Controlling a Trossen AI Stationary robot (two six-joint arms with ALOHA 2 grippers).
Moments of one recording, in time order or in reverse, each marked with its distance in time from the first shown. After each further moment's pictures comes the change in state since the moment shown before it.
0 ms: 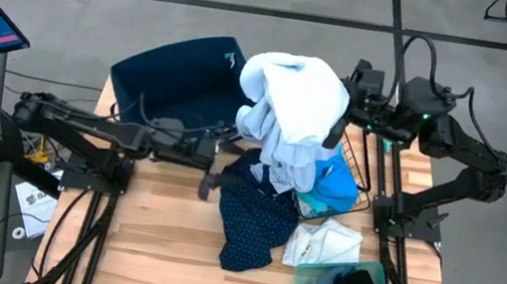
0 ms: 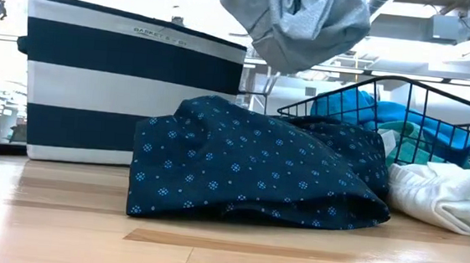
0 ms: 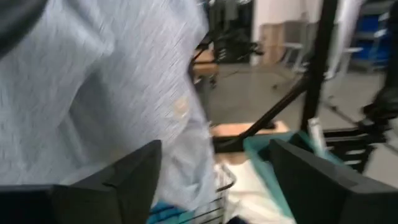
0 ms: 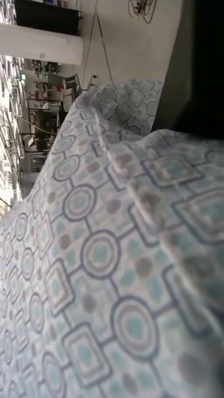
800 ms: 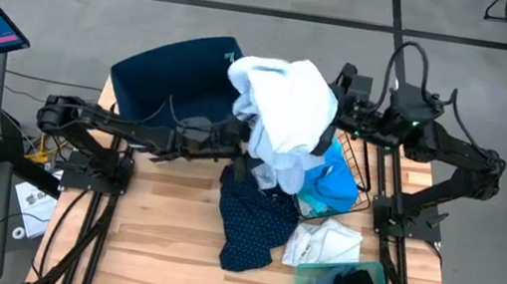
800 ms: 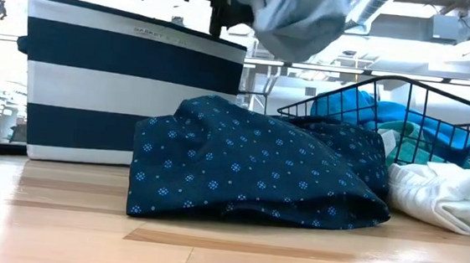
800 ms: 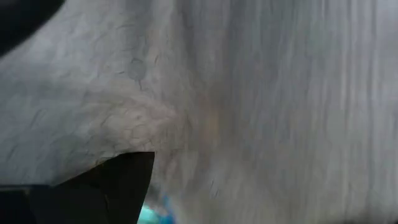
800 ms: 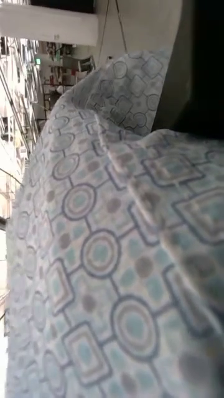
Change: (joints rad) left arm 0.130 0.252 0.000 0.310 -0.119 -0.349; right arm 0.053 0.058 0.000 0.142 -0.003 -0.016
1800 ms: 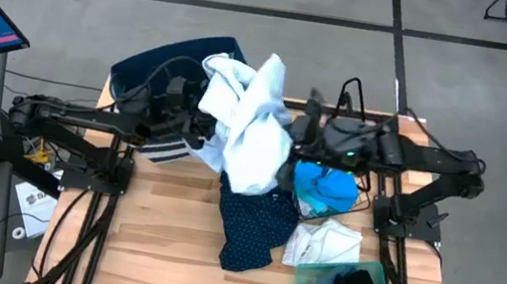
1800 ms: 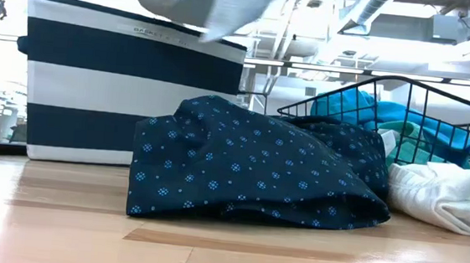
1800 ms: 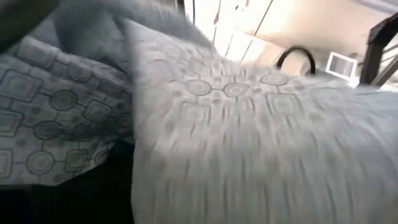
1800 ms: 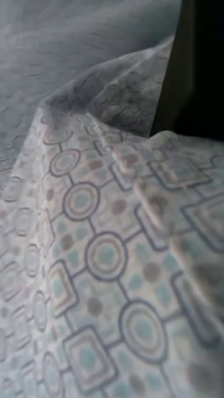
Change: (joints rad) left arm 0.028 -0.290 0.000 0.232 0.070 -0.054; right arm 0.102 0.131 0.000 -0.307 0.108 0.035
